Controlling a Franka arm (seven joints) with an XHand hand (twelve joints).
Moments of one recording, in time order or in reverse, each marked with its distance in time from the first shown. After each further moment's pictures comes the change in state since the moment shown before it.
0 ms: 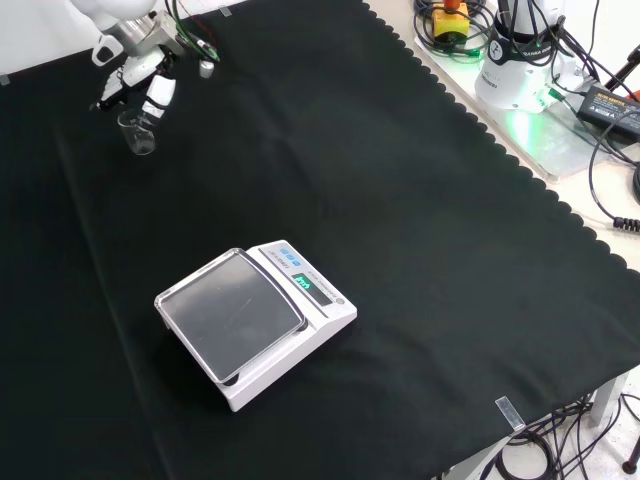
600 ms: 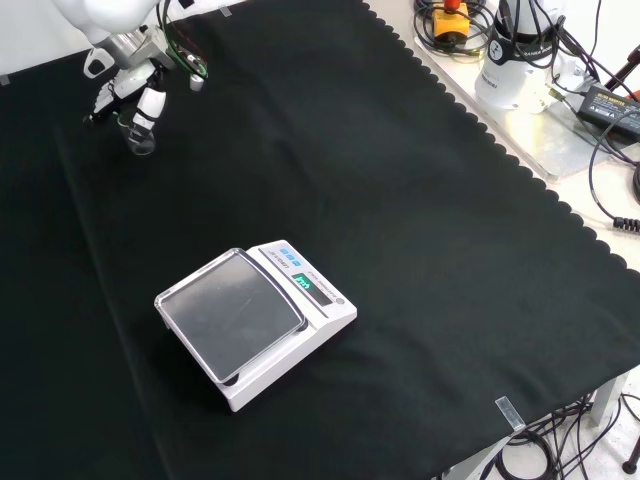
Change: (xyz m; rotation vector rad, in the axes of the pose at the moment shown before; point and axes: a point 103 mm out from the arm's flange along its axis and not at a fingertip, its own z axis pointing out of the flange) arm 0.001 0.029 0.011 -0.008 0.008 -0.006
